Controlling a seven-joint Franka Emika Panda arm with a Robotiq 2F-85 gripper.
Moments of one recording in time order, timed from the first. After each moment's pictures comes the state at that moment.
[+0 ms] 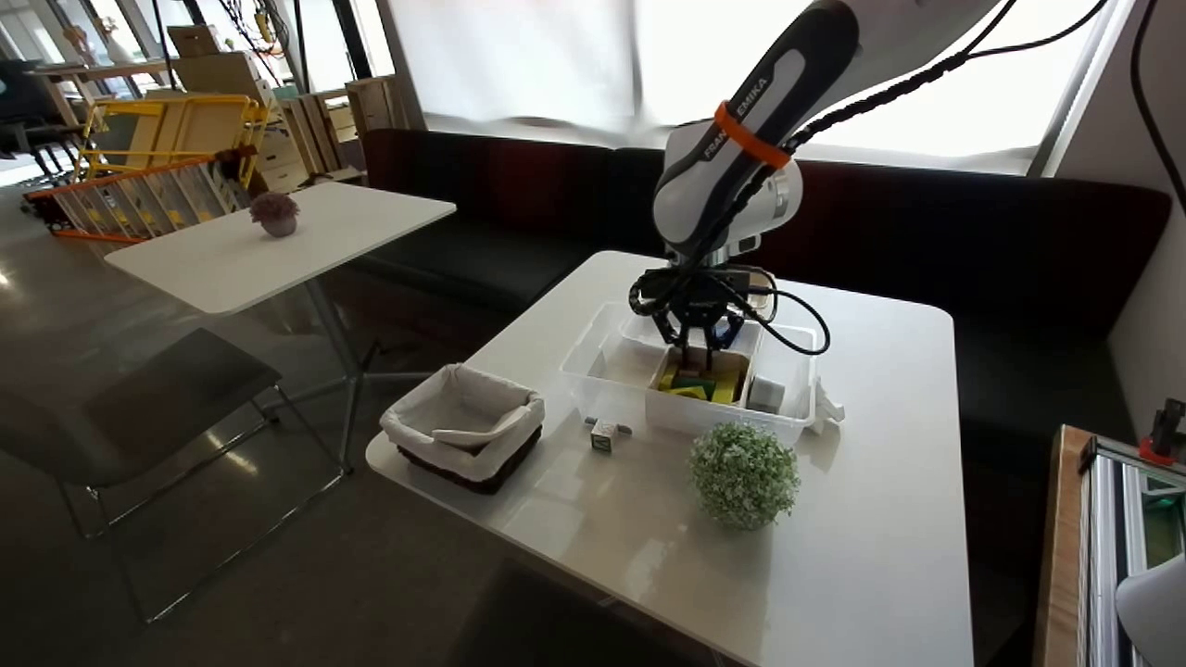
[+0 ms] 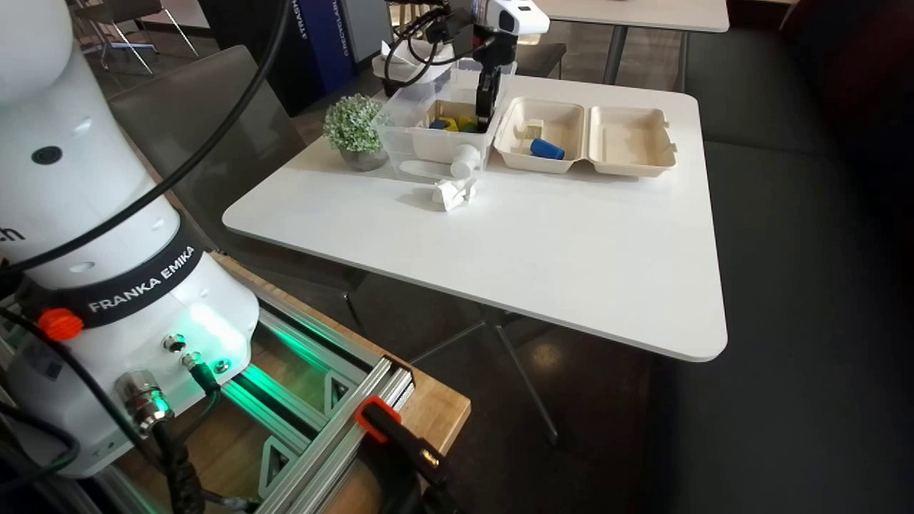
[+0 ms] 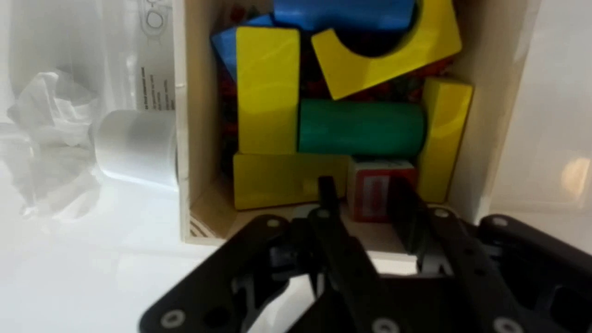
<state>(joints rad) -0.01 0.47 -0.14 -2.07 0.17 2.44 0.92</state>
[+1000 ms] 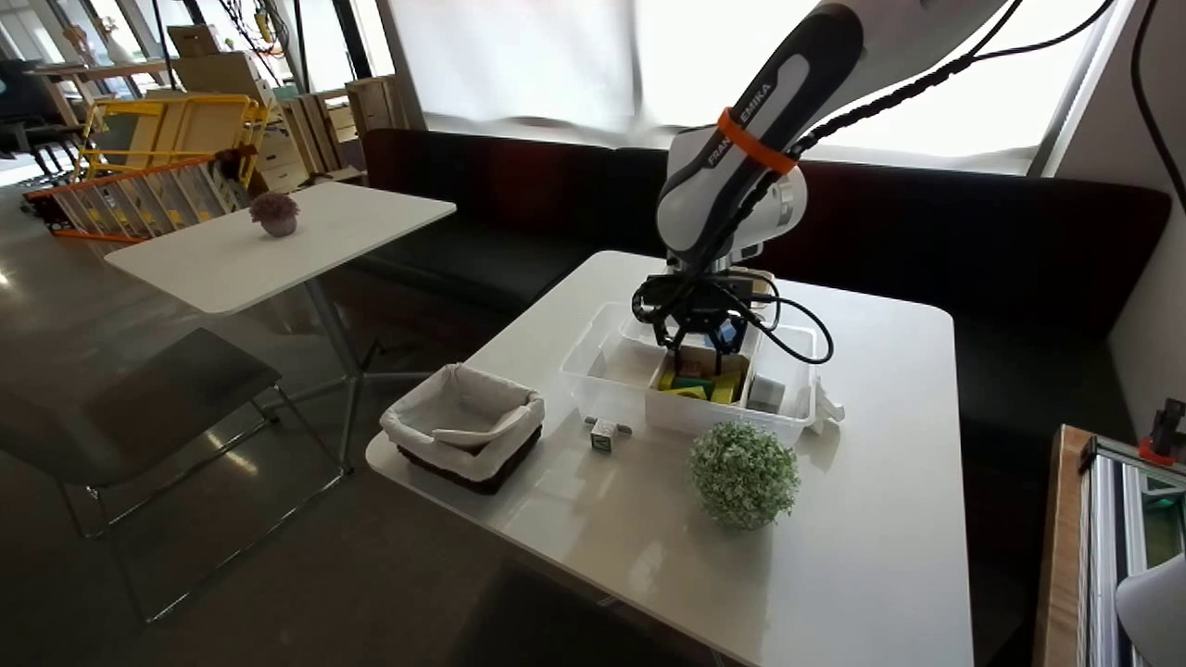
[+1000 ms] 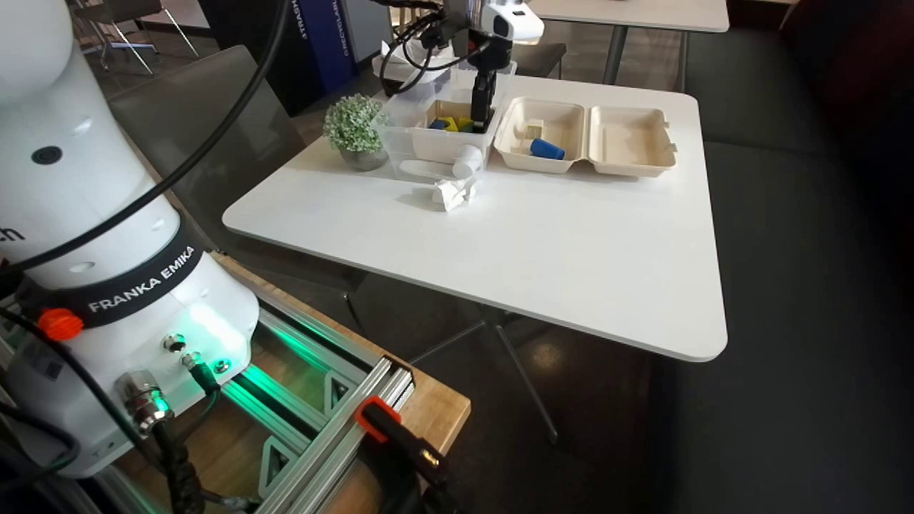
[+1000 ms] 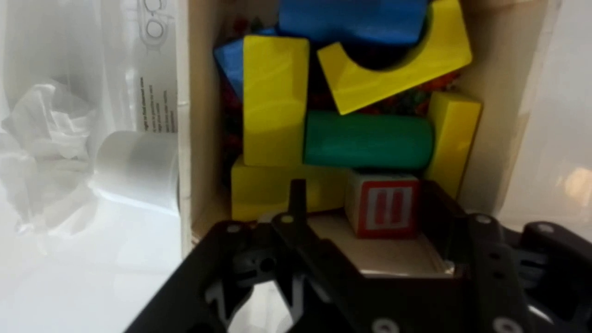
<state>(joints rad) -0.01 0.46 -0.13 -2.10 0.17 2.47 0.91</state>
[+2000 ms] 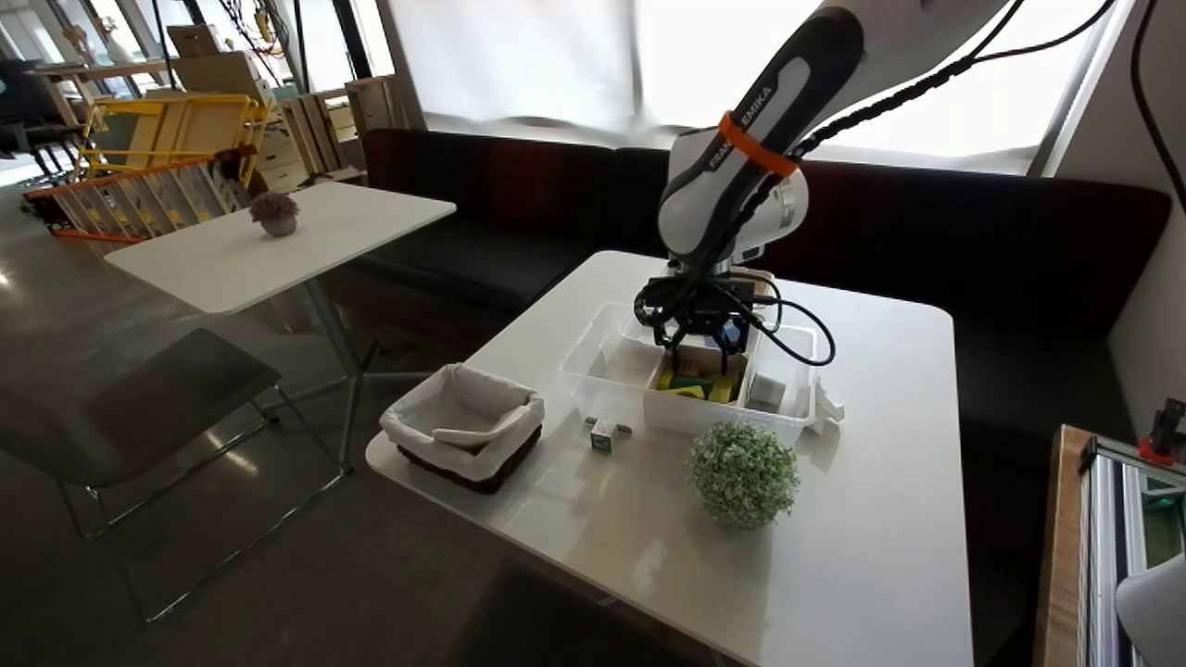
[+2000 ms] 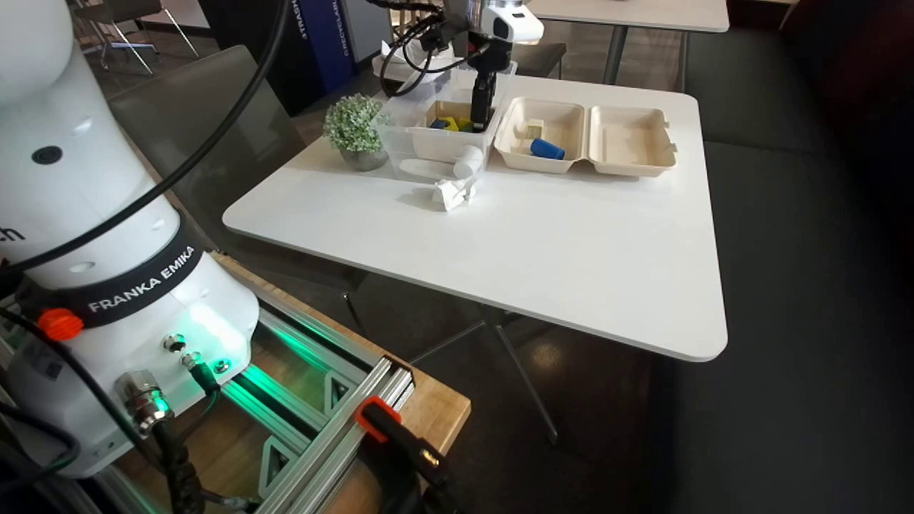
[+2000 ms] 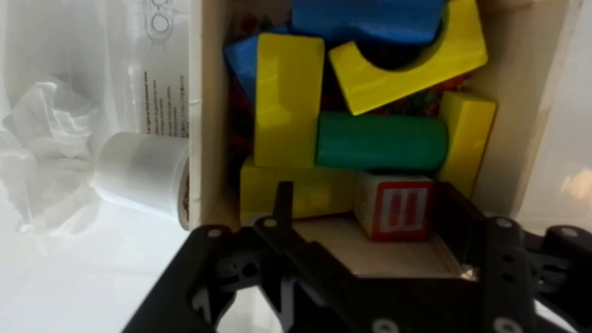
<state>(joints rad) 0.00 0.47 -0.13 -2.11 0.17 2.48 0.91</state>
